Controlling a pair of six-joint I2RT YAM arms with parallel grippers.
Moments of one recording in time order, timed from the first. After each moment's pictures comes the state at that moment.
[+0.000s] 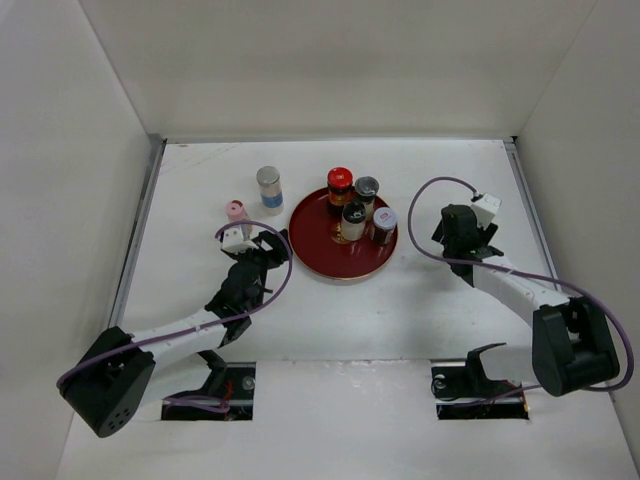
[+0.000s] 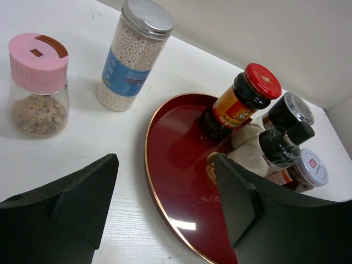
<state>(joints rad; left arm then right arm) -0.67 1.06 0.23 0.81 -0.62 -0.53 0.26 1.28 0.65 -0.04 0.65 0.52</state>
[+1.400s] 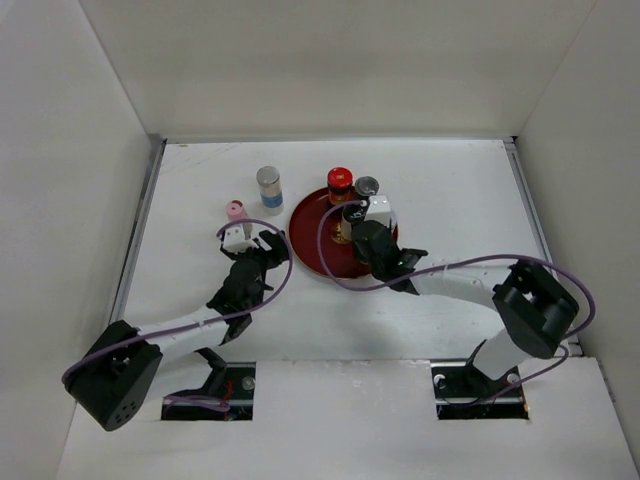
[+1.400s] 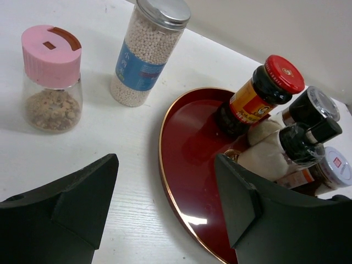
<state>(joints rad) -0.65 1.10 0.23 0.80 -0.62 -0.52 0.84 1.55 0.86 0.06 0.63 0.40</state>
